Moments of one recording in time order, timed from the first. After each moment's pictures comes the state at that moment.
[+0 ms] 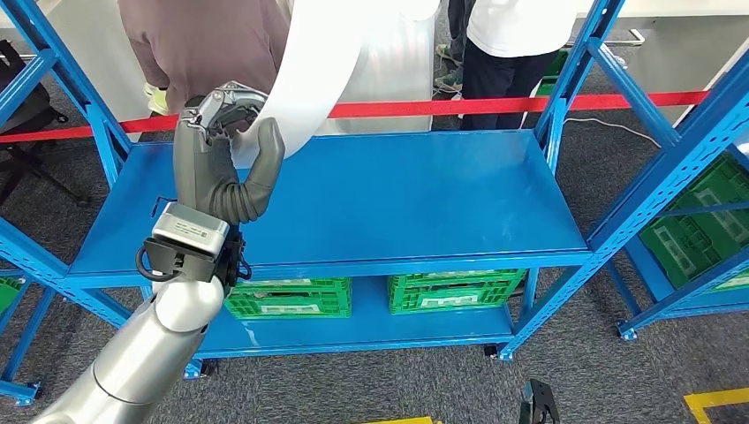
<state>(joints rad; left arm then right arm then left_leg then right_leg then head) -0.77 -0.11 -0.57 -1.38 -0.35 0.49 -0.54 -0.03 0.04 -0.45 -0.16 0.15 -0.06 0.12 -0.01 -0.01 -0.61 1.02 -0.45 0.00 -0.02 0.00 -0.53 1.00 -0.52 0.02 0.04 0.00</state>
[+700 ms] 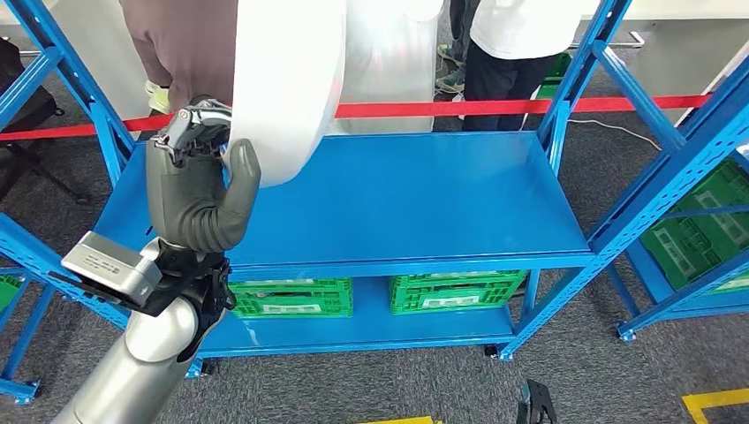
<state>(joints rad) -0.68 -0.08 -0.54 -1.55 -0.20 0.39 -0.55 -0.03 0.05 -0.45 -0.16 0.17 -0.06 0.12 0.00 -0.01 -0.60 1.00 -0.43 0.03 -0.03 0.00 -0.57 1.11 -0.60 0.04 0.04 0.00</state>
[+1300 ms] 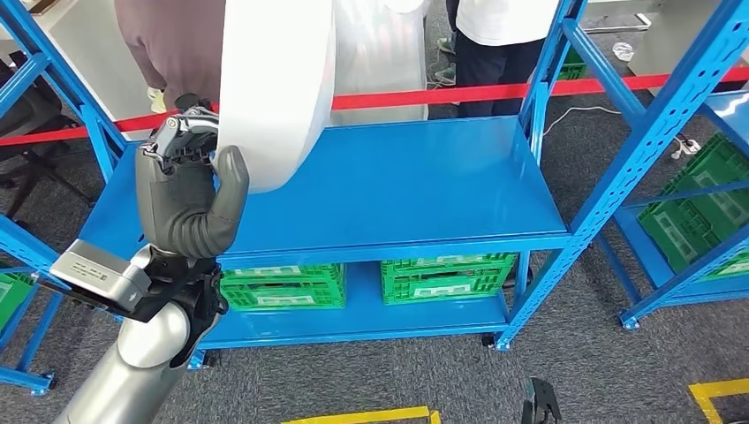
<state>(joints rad) -0.65 -0.05 -0.52 -1.58 -0.20 0.39 -0.55 -0.04 0.05 -0.45 -0.16 0.18 -0.06 0.12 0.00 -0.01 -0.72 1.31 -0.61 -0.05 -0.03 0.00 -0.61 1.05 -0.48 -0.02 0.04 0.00</state>
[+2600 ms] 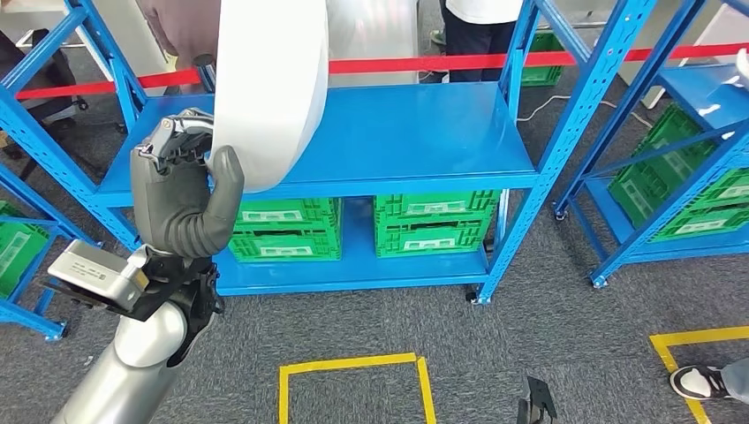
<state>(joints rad) -0.65 -0.05 -0.51 -1.57 -0.21 0.39 -0.56 -0.04 0.05 -0.45 -0.16 0.18 -0.05 0.12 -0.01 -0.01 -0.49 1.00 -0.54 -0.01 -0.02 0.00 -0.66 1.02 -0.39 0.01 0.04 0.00</state>
